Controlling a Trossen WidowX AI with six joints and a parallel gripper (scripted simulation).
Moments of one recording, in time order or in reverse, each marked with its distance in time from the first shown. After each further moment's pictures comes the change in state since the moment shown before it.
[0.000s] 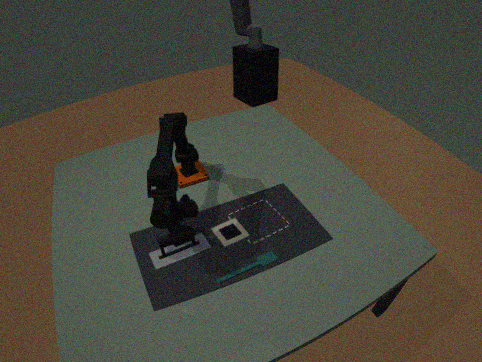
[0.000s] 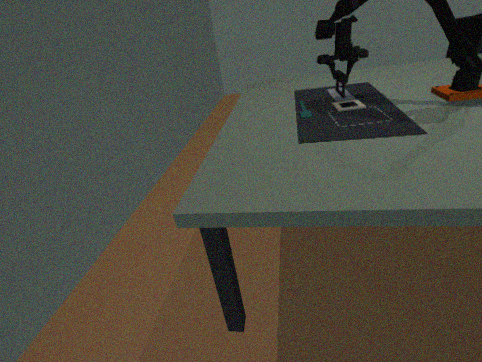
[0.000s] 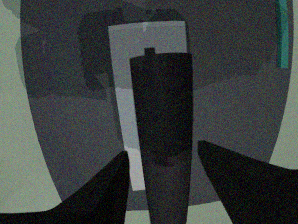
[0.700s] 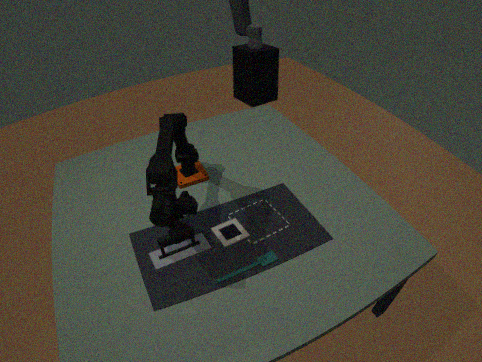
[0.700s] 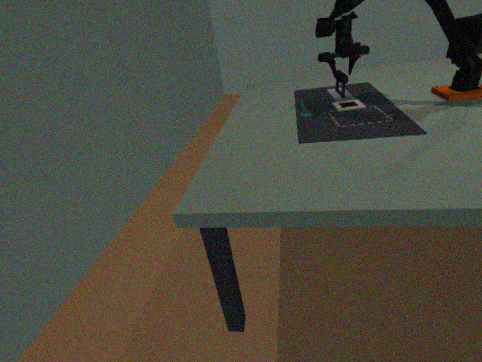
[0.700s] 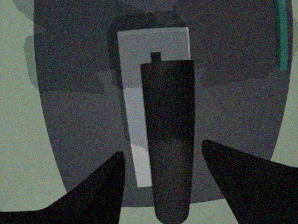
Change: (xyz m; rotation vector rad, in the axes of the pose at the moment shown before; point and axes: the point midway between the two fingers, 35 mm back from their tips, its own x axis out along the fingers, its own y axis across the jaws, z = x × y) arm -0.012 0.003 0.002 -0.002 -0.011 0.020
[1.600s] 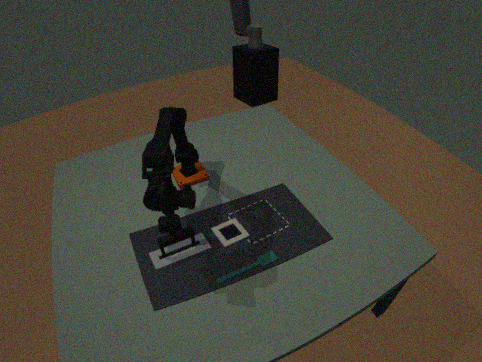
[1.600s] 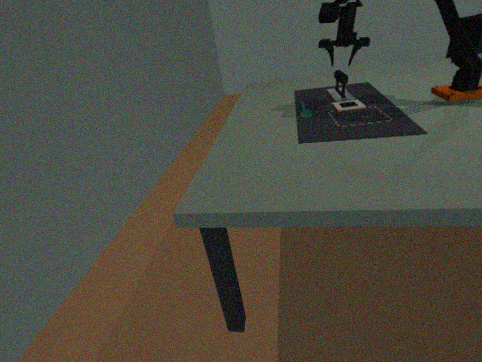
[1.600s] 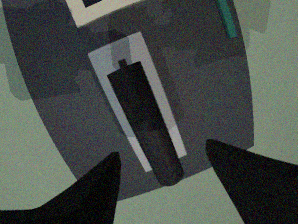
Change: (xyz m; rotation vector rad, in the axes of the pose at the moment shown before) arm -0.037 -0.003 -0.003 0.299 0.002 -0.105
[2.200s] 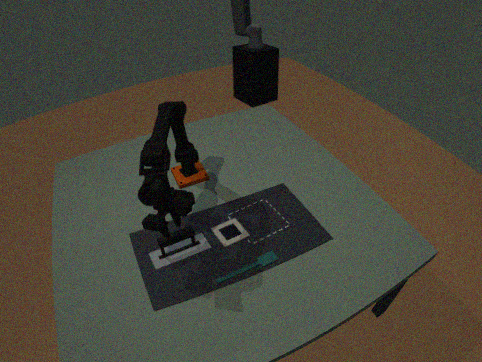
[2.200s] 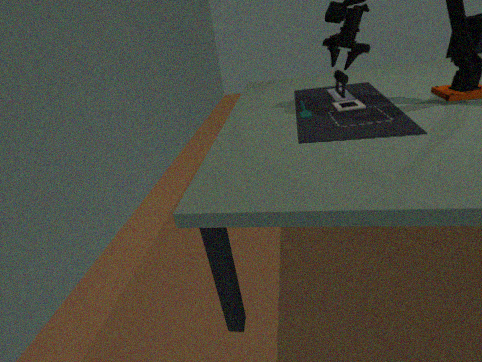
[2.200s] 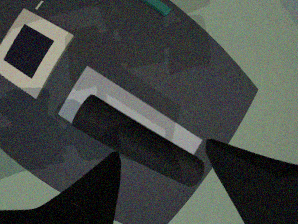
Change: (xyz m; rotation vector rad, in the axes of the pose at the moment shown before) arm 0.009 -0.001 -0.003 0.592 -0.095 -0.136
